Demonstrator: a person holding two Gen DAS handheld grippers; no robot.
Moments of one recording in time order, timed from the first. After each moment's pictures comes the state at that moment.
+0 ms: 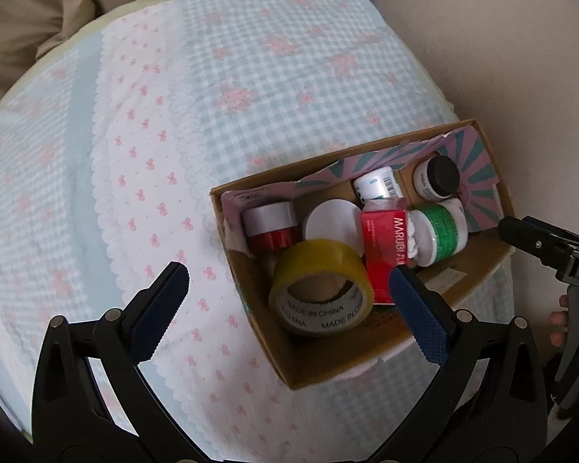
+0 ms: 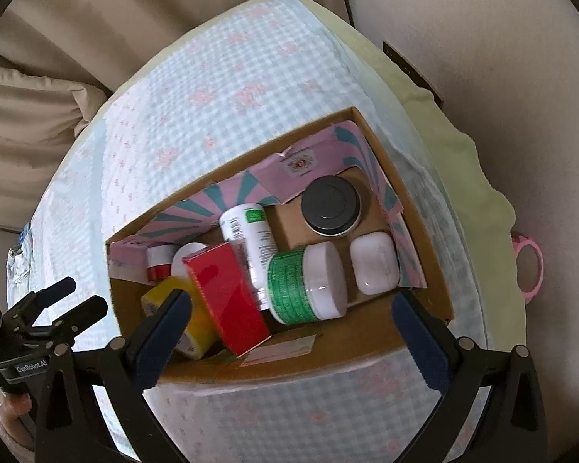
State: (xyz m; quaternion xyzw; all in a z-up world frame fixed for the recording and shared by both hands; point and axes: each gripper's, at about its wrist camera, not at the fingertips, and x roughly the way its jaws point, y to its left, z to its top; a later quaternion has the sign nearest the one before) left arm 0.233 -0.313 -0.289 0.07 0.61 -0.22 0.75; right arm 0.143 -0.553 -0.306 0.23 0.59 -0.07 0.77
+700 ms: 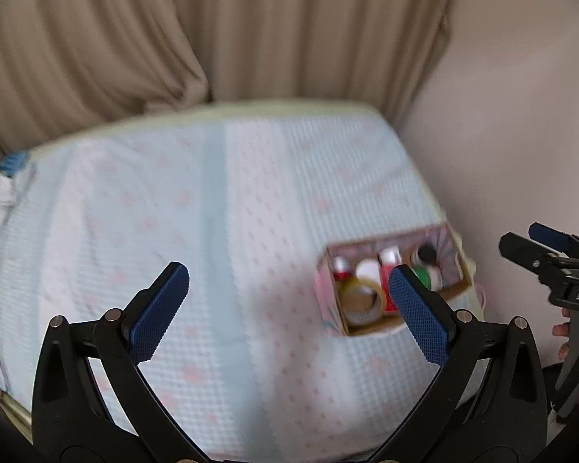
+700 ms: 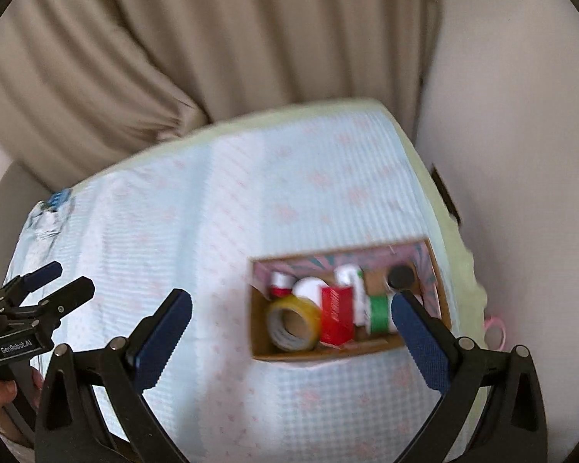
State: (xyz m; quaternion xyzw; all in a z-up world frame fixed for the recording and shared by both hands) left arm 0.149 -0.130 -0.056 0.00 0.45 -0.15 0.88; right arm 0.116 -0.402 -0.090 0.10 0.48 -0.02 0.87
